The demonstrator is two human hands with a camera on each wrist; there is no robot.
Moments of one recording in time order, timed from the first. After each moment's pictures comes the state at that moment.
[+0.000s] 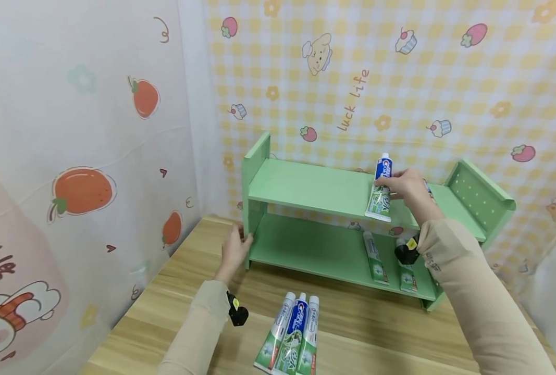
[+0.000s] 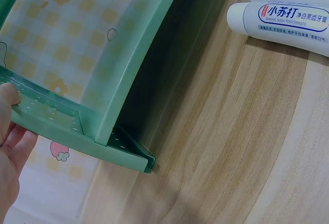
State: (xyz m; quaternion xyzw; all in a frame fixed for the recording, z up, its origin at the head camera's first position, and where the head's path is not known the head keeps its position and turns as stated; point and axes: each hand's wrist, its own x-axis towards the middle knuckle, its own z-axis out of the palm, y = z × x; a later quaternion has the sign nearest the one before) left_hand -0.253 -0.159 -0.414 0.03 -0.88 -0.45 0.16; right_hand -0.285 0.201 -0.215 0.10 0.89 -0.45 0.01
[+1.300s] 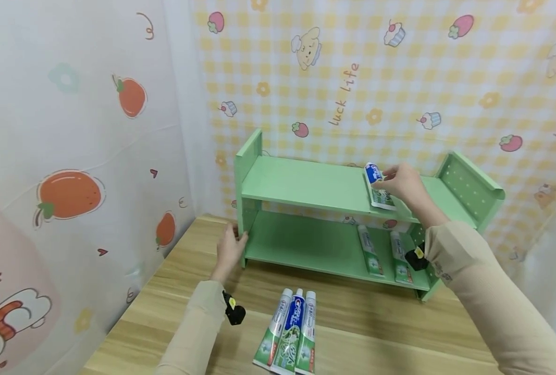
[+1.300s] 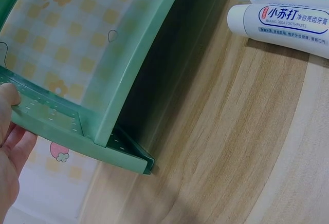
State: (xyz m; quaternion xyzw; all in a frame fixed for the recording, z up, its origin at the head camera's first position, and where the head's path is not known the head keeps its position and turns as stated) left_hand -0.255 -0.157 -0.414 0.04 -0.88 -0.44 0.16; right_hand -0.261 0.205 -0.211 -0.01 0.96 -0.28 -0.04
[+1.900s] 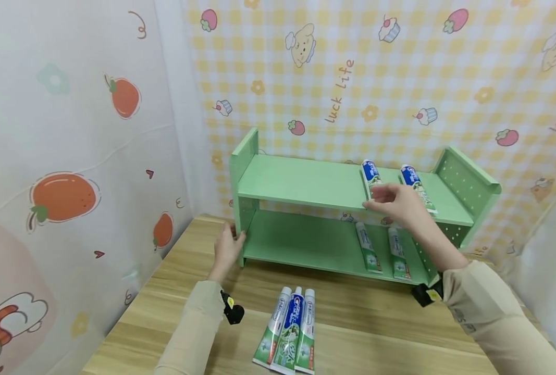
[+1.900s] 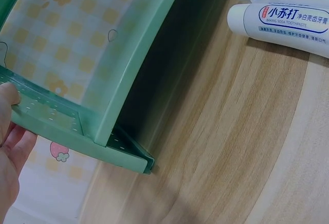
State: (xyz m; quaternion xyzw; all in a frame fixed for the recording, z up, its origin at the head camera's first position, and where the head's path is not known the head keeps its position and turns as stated) left_hand -0.257 -0.157 -0.413 0.03 -0.89 -0.44 0.16; right_hand -0.203 0.196 -0.229 -0.08 0.94 -0.34 -0.05
